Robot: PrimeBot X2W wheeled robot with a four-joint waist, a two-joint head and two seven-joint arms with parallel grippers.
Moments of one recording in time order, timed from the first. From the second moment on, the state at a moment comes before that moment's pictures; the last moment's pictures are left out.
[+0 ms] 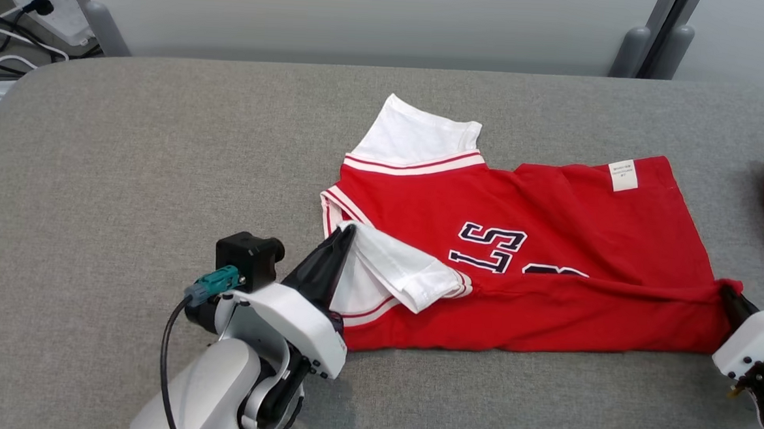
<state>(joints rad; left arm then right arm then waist) -0.41 0.20 -0.67 0.27 -0.76 0.09 -0.10 -0.40 -0.32 0.02 0.72 0.64 0.13 0.14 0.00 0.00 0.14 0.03</state>
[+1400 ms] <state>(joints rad) -0.23 0.15 -0.62 0.50 -0.88 0.13 -0.02 -0.41 -0.31 0.13 0.89 0.59 0.13 -0.25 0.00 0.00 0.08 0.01</state>
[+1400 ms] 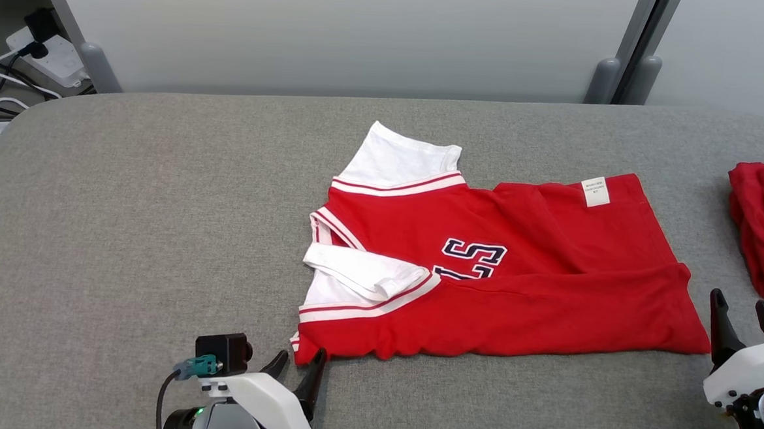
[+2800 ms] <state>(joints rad) -0.23 0.15 -0.60 0.49 -0.92 0.11 -0.06 -0.42 -0.29 0.24 1.02 0.79 0.13 -0.12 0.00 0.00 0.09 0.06</state>
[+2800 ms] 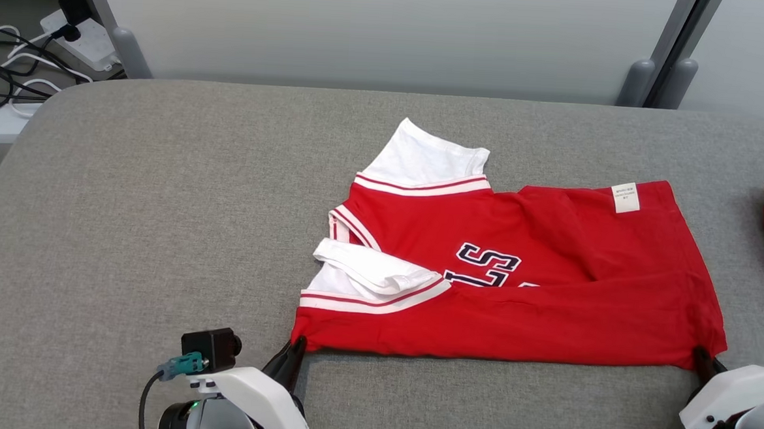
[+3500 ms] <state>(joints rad) 0.05 0.28 -0.60 0.16 -0.95 0.25 0.04 -0.11 -0.38 0.31 0.77 0.91 0.13 -0.06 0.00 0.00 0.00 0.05</state>
